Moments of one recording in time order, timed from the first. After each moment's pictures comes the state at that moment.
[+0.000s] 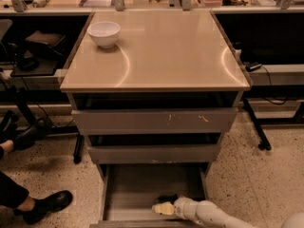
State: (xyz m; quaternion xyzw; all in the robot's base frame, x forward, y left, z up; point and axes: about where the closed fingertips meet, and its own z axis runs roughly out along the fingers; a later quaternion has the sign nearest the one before) arm 0.502 -0.080 0.167 -0.12 0.89 0.32 0.30
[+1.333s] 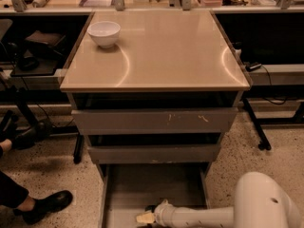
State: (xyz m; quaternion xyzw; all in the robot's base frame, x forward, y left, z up) arm 0.481 0.007 0.142 -0.20 0.90 0.27 0.29
